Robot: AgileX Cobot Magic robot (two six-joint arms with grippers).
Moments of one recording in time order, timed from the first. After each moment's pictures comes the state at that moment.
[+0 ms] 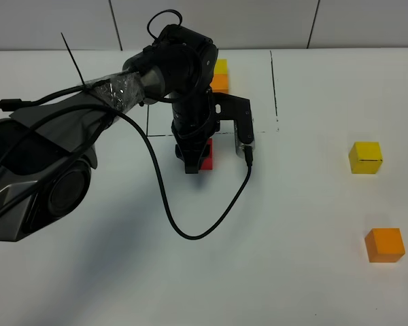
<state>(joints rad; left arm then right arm) -0.58 2.50 -2.13 0.03 1.19 0.97 0.09 0.00 -0.49 0.11 1.05 -0.04</state>
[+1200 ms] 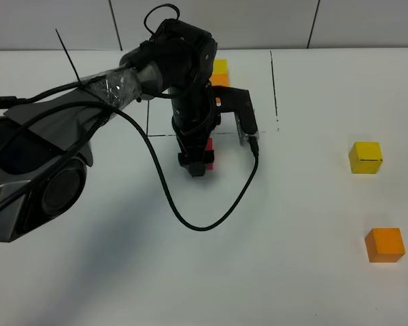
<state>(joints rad) -0.58 2.46 -2.13 0.03 1.19 0.87 0.09 0.00 -0.49 0.11 1.05 -0.04</state>
